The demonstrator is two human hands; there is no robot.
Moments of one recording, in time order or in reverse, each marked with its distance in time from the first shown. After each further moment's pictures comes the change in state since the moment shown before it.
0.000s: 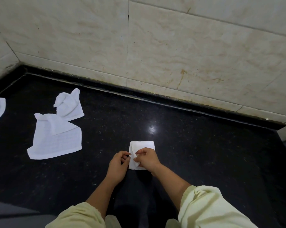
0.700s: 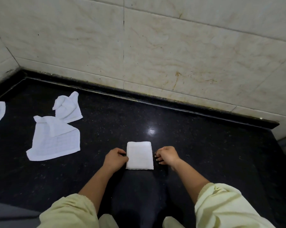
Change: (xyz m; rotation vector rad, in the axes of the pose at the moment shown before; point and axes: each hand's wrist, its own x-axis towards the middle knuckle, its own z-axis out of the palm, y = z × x) left_hand 0.012 0.030 -0.020 0.038 -0.105 -0.272; right_hand -0.008 0.003 -0.078 0.013 0.123 0.090
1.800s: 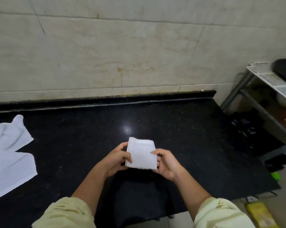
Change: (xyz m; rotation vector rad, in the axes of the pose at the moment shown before) left_hand -0.063 0.086 0.080 -0.276 -0.657 -0.046; right_hand -0.079 0.081 -0.084 0.877 -0.146 0.126
